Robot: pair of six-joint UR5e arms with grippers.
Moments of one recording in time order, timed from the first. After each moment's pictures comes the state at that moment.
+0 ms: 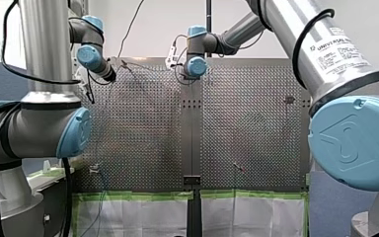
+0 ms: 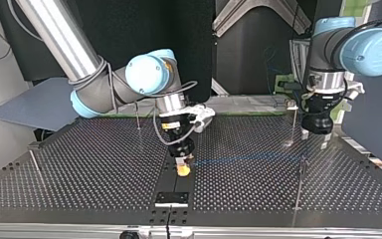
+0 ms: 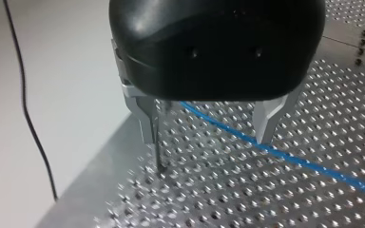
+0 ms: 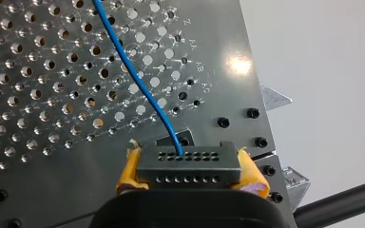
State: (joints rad) left arm 0.14 -1.40 -1.90 -3.01 -1.48 -2.04; right arm 2.36 -1.02 1.09 -0.27 1.72 1.81
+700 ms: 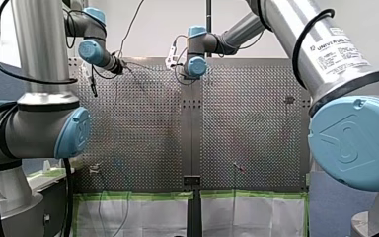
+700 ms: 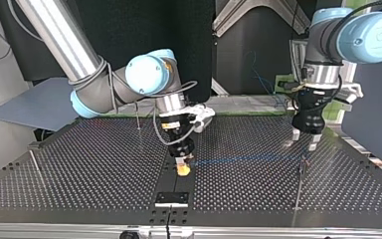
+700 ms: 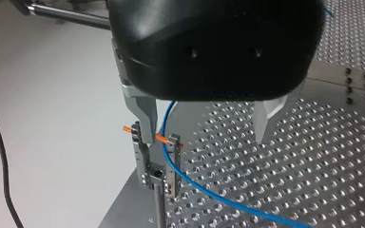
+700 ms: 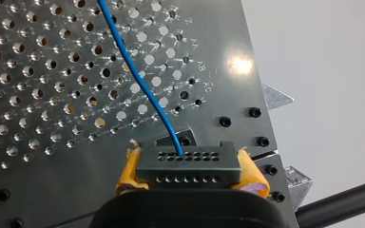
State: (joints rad) left arm 0.09 -1.36 -1.90 -2.99 -1.44 -1.92; right arm 2.36 -1.02 1.09 -0.27 1.72 1.81
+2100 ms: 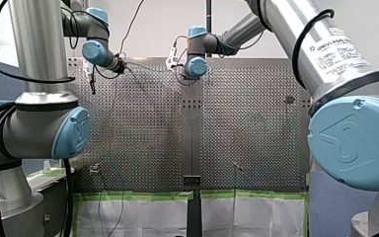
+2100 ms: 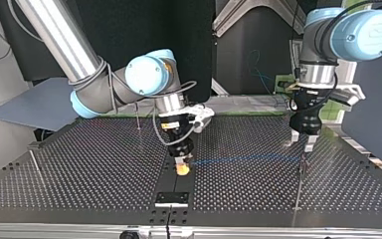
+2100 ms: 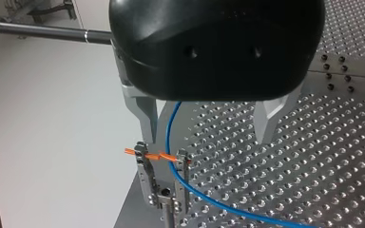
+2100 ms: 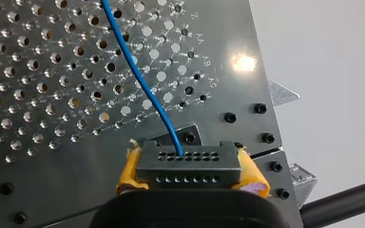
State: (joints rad) left arm 0.05 -1.36 -1.90 -2.95 -1.47 -1.79; right arm 2.36 -1.02 1.09 -0.26 1.72 1.81
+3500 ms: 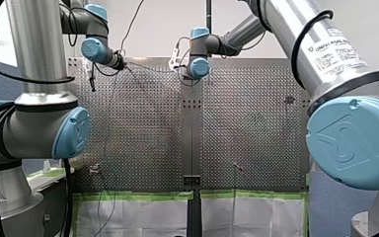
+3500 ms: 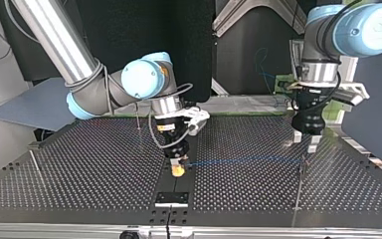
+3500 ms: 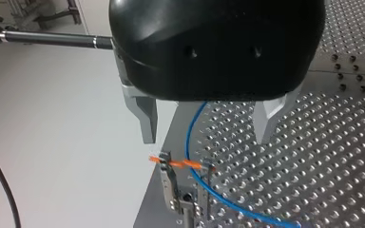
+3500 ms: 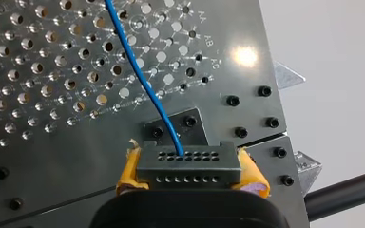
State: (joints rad) left arm 0.06 -1.35 -1.90 -2.94 -1.47 -1.78; right arm 2.34 -1.01 1.09 -0.25 1.72 1.81
